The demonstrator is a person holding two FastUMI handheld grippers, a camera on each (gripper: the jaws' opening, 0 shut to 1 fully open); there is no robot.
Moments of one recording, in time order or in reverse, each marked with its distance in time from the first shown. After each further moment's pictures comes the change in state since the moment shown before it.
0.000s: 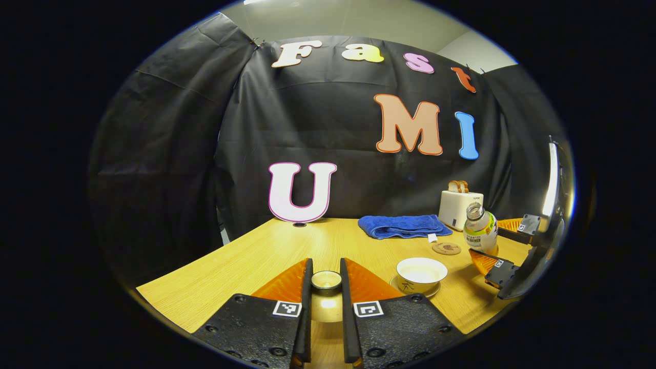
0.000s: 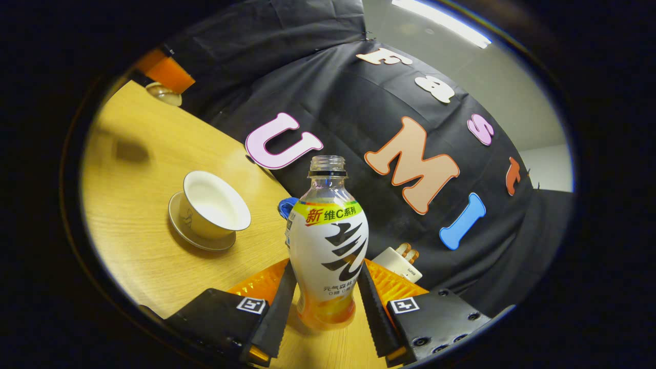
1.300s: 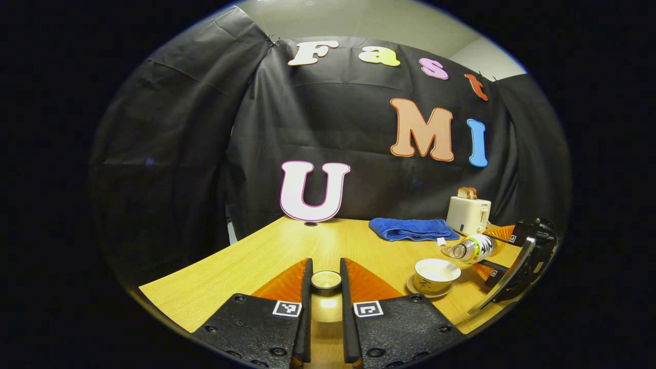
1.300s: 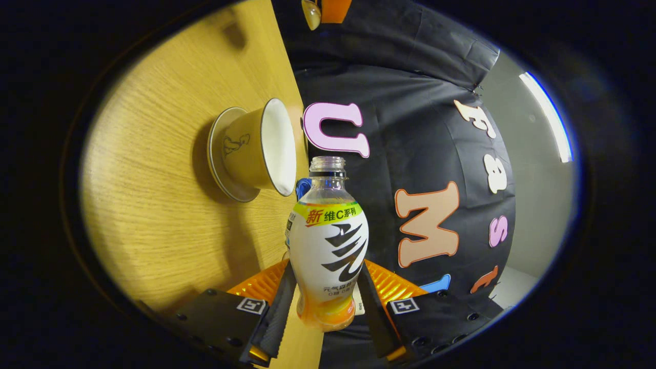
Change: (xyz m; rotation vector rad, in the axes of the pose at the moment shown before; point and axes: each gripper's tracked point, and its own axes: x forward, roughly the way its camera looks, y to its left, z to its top) left arm -0.002 0.036 -0.001 -0.055 -0.004 0.032; right arm 0.016 0.019 0.011 -0.645 -0.027 0.055
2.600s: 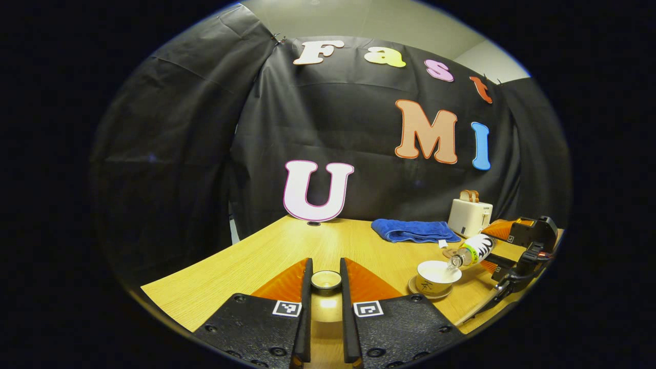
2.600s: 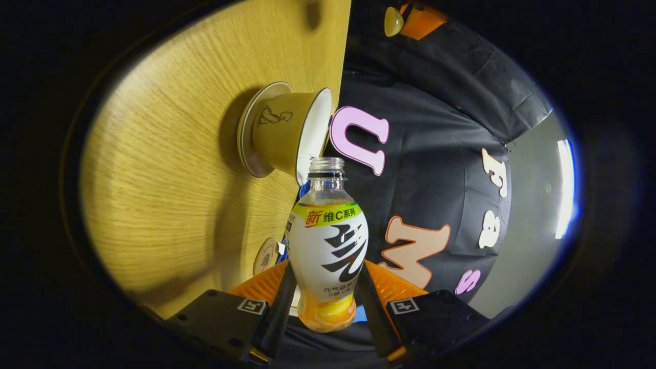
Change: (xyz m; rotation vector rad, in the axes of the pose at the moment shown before) left arm -0.004 0.005 0.004 -0.015 0.003 0.009; right arm -0.004 -0.015 0.011 -0.352 -0.040 0.016
